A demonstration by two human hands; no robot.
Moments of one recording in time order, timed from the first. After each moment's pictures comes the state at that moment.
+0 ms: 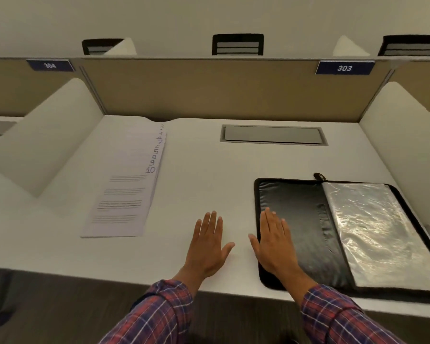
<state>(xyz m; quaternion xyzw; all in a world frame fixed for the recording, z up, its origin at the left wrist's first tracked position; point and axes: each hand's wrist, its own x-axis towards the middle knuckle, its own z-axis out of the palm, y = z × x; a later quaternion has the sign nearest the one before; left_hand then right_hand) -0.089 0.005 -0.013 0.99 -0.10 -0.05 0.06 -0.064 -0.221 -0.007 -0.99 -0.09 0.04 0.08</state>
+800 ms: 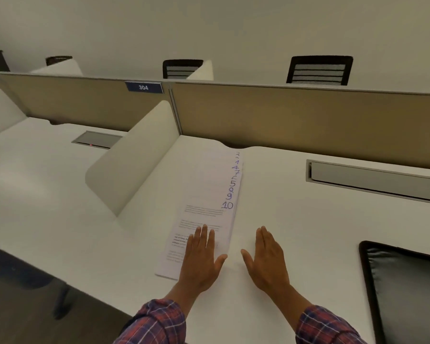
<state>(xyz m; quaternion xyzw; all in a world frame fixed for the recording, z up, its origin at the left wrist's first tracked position) -0.025 0.275 -0.018 0.99 0.08 -0.04 0.06 0.037 0.065 -0.011 -0.96 -0.15 0.09 0.21</state>
